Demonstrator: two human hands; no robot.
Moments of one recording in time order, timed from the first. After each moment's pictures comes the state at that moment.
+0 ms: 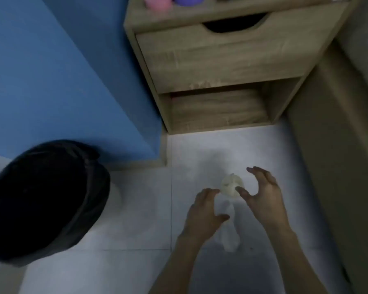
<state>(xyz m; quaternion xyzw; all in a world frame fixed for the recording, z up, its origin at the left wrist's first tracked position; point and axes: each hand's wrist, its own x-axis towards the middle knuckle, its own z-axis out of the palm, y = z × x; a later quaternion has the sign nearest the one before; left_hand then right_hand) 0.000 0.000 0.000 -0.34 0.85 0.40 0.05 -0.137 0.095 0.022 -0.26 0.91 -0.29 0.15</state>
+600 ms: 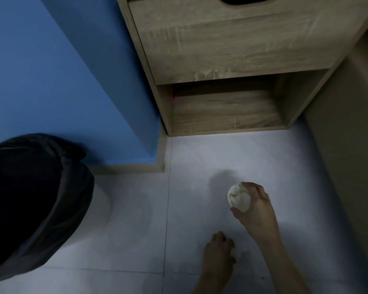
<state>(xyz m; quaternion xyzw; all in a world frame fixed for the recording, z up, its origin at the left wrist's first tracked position) 0.006 0.052 -0.157 -0.35 0.88 0.27 0.18 -0.138 0.076 -0.089 -0.30 0.88 -0.32 0.16</state>
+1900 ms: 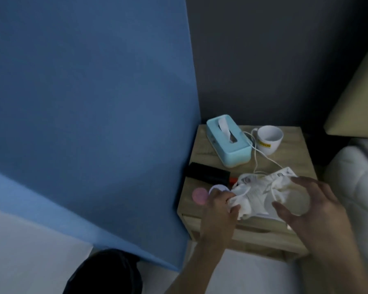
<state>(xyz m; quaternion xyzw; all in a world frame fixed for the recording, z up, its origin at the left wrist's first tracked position) -0.220 -0.188 0.414 -0.43 0.80 0.34 -0.24 -0.354 -0.080 0.461 -0.36 0.85 -0.38 -0.01</state>
